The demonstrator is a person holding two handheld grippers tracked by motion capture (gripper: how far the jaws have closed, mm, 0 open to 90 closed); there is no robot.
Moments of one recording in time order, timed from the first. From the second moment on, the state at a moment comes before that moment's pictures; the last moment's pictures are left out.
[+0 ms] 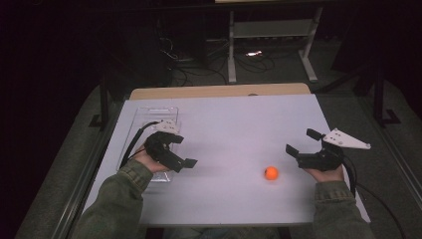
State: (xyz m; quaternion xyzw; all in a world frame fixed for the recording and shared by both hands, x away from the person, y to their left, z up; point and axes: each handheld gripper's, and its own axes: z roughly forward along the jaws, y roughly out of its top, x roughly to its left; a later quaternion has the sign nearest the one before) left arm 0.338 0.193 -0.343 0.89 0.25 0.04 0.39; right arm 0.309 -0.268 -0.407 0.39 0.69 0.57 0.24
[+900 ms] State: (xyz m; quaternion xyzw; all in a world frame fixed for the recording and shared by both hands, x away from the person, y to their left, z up) left arm 0.345 0.151 -0.360 0.91 0.22 -0.03 0.35; right arm 0.309 -0.267 -0.407 0.39 0.69 0.57 0.24
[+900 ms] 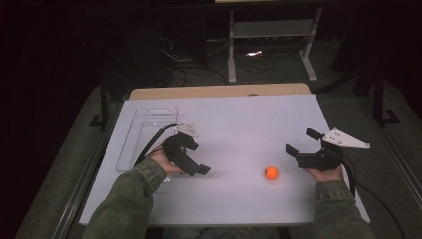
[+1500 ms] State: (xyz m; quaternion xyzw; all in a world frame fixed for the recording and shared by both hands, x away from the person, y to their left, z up) left arm 0.353 0.126 -0.368 0.92 0.20 -0.05 0.32; right arm 0.310 -0.267 -0.407 0.39 0.69 0.57 0.24
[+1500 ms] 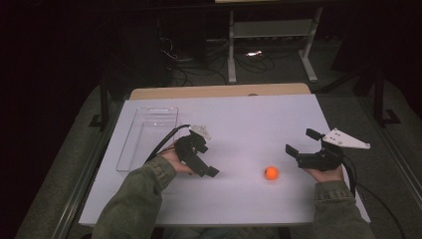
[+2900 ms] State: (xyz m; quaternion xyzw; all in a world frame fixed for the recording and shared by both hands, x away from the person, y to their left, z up) left arm 0.372 0.072 -0.387 0.94 0.17 -0.08 0.28; right arm 0.310 -0.269 -0.407 0.39 0.68 0.57 0.23
